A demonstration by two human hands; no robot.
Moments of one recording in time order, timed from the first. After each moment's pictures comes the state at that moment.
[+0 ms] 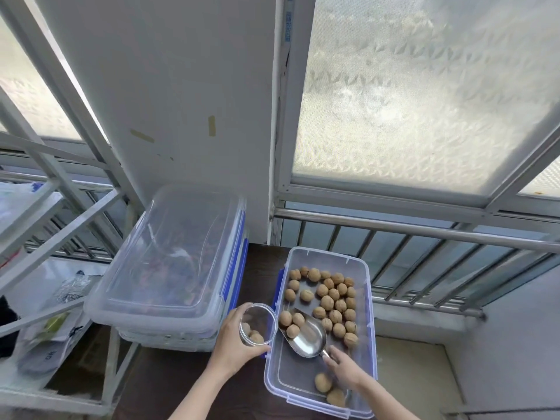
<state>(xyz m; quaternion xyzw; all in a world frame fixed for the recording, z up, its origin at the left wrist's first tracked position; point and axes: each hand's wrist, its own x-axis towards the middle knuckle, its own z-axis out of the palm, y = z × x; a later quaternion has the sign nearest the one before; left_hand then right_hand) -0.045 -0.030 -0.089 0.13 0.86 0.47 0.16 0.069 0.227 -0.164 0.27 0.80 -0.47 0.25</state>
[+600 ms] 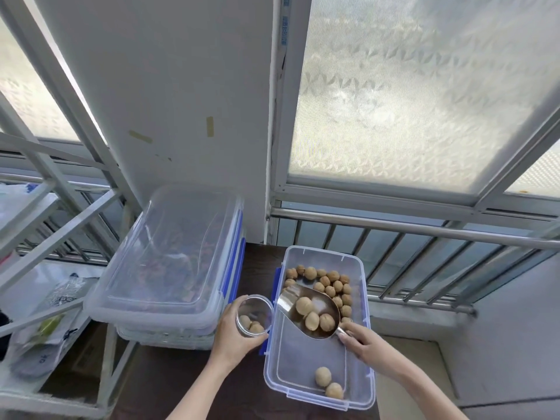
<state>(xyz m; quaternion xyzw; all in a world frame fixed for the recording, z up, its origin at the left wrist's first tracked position) -0.039 -0.032 -0.080 0.11 0.85 0.50 0.12 0.084 0.245 -0.041 0.14 0.87 -0.45 0.17</state>
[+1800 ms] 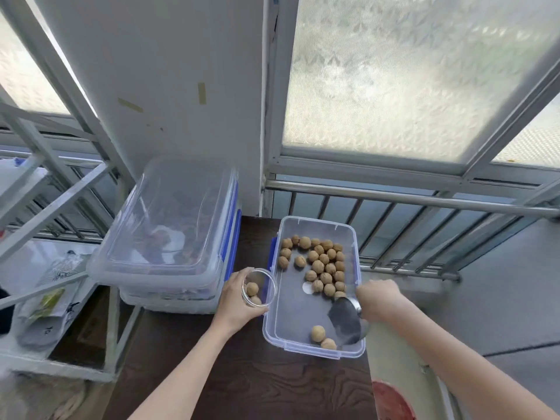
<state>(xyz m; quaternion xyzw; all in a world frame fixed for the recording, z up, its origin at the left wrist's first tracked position) -0.025 -0.033 -0.075 0.16 0.88 0.44 0.13 0.082 0.215 0.043 0.12 0.93 0.12 0.33</state>
